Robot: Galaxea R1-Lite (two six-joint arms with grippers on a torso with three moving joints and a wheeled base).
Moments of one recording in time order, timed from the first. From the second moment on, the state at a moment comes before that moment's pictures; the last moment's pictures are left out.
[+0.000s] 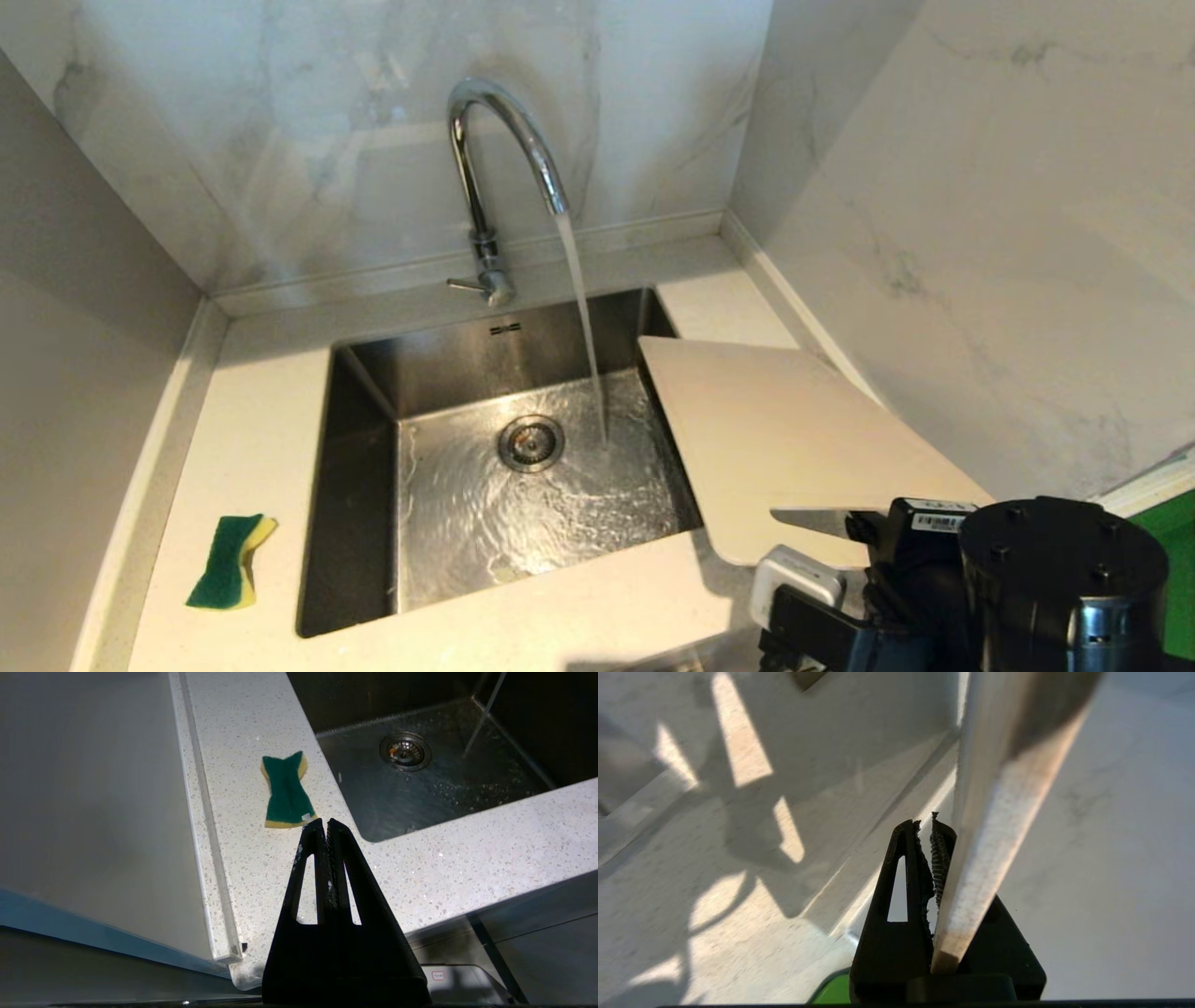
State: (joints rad) left arm 0.00 0.00 0.00 0.01 -0.01 0.01; right arm 0.73 1.37 -0.36 -0.64 -0.73 -1.19
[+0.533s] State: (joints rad) left arm 0.00 0.00 0.00 0.01 -0.01 0.01; right arm 0.73 1.39 -0.35 -0.60 -0.66 -1.15
